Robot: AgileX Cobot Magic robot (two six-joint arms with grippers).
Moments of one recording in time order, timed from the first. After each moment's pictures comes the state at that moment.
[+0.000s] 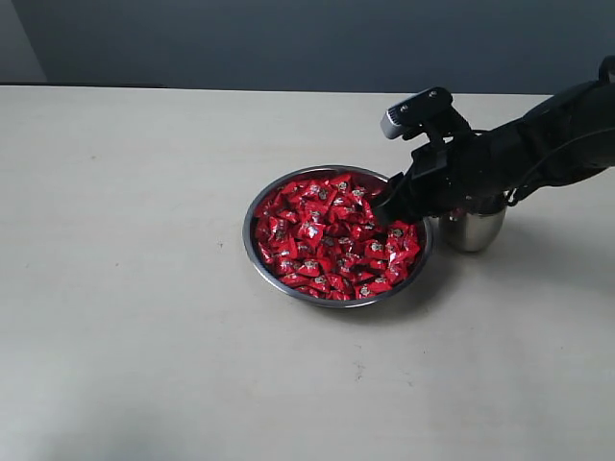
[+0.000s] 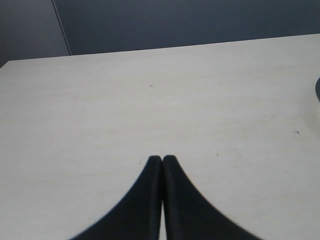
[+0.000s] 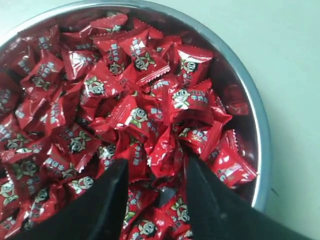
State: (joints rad) left arm 0.11 0.00 0.01 0.03 0.34 0.03; right arm 0.41 1.87 -0.97 1.23 0.42 -1.51
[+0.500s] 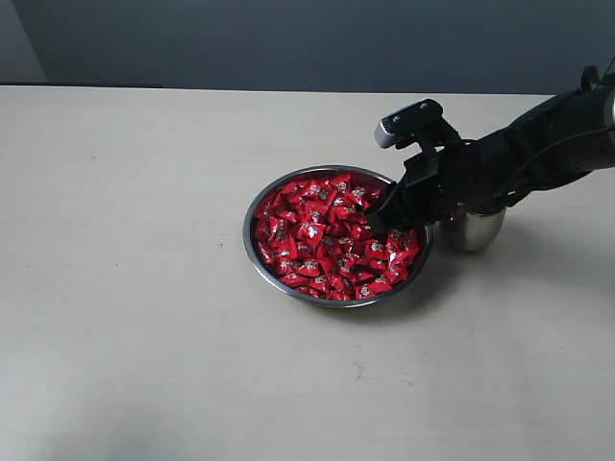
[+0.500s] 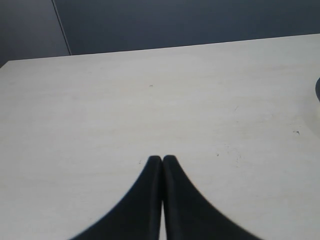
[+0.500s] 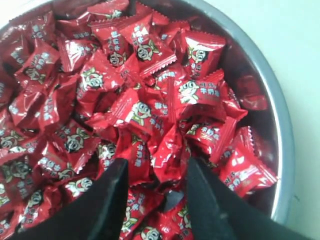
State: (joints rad) left arm 0.11 0.00 0.01 0.03 0.34 0.03; right arm 0.41 1.93 -1.00 1.24 0.44 -1.51
